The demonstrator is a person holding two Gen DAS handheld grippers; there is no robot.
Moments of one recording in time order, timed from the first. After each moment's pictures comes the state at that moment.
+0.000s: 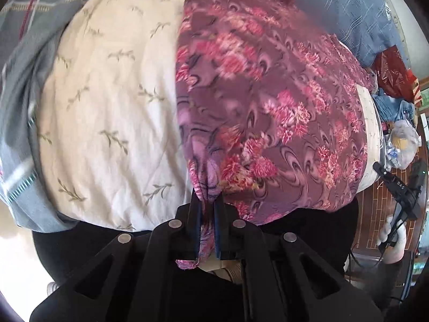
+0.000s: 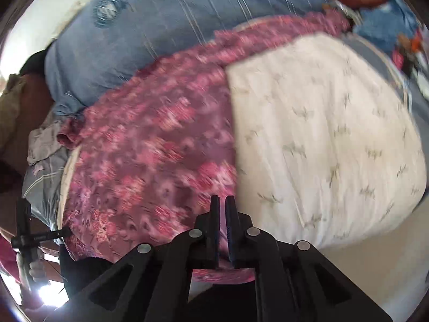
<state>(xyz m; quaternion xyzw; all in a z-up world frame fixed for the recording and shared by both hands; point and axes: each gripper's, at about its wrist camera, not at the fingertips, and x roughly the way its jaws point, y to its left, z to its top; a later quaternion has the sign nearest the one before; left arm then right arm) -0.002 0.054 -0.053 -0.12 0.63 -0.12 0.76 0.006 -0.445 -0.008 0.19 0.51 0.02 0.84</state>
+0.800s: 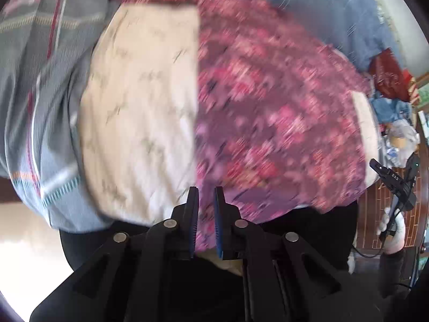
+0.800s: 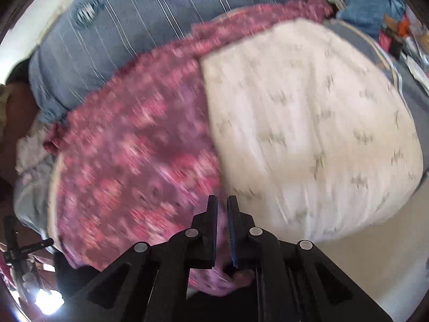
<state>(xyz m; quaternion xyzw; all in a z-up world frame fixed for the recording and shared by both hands) -0.006 0.083 -0.012 -0.11 0.59 -0.13 0.79 0.010 -0.463 -0.008 0.19 0.49 0.00 0.85</state>
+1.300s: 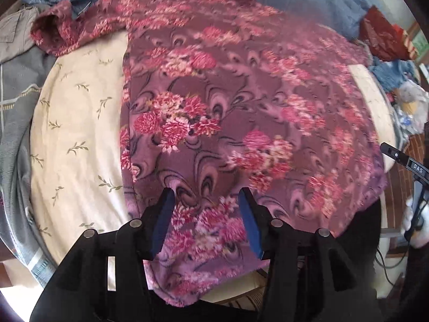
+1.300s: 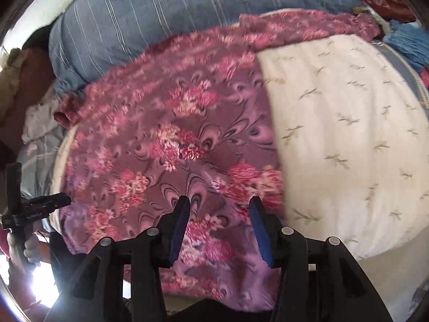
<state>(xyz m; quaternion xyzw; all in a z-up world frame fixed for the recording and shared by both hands) 0.034 0.011 -0.031 0.00 0.57 -0.16 0.80 0.026 -0.420 -0.012 0.13 0.51 0.05 0.85</state>
